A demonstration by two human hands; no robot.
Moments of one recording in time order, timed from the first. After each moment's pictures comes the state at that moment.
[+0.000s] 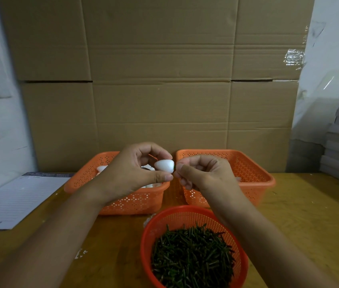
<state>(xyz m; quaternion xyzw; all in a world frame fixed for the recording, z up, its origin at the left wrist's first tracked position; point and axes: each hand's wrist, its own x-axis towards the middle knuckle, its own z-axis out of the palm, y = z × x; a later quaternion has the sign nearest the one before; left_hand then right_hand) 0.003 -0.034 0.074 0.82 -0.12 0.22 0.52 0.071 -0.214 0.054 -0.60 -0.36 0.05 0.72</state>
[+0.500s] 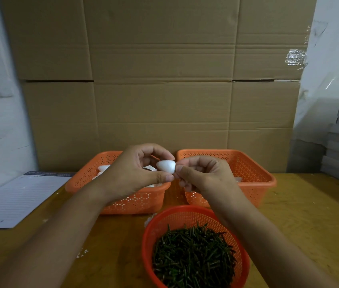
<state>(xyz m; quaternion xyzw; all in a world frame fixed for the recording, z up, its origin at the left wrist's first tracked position) 0.003 -0.034 0.072 0.82 -0.13 0.21 0.52 0.074 -0.212 0.051 -0.61 -0.35 0.06 0.71</state>
